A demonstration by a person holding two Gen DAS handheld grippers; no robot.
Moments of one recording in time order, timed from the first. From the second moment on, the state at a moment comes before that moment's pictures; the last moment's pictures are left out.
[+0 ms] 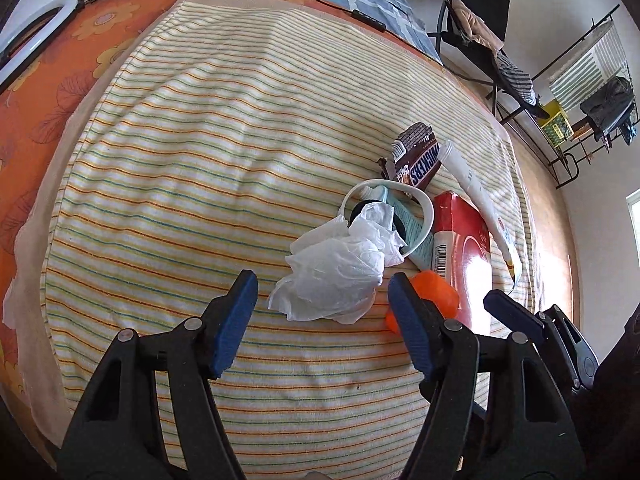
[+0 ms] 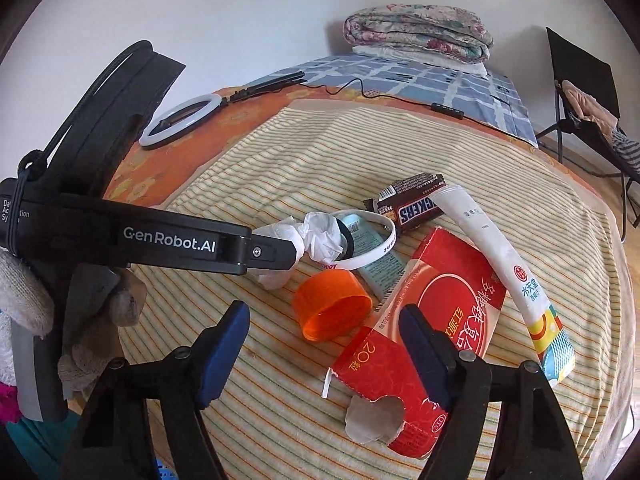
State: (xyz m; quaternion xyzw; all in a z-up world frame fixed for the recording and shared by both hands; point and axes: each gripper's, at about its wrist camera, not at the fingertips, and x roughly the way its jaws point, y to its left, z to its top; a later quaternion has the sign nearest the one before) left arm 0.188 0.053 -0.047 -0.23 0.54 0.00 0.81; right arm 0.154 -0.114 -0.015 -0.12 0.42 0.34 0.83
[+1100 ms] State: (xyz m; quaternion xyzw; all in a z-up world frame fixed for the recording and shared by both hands) left arm 0.176 0.060 -0.024 -0.23 0.50 0.00 0.83; right arm 0.157 -0.104 -0.010 -0.12 0.39 0.35 0.84
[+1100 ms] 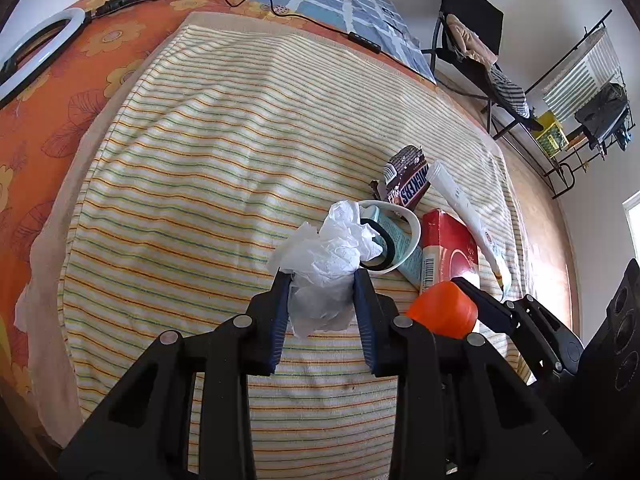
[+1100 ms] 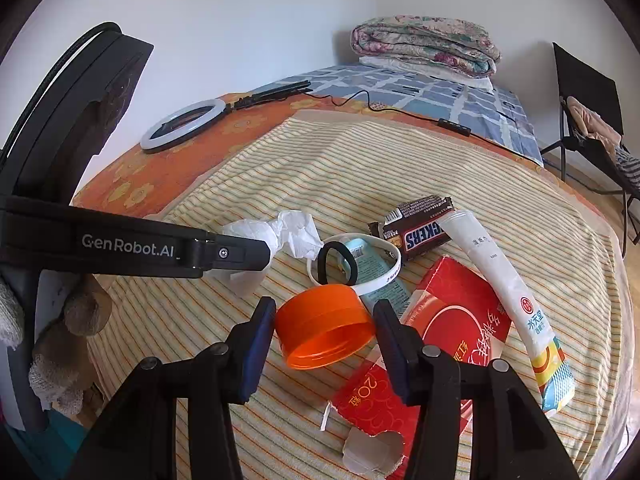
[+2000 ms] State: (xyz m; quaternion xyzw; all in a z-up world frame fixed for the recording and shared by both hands) left arm 0.069 0.018 0.019 -0.16 0.48 -0.06 0.86; right arm 0.064 -0.166 0.023 -0.10 0.42 0.31 0.84
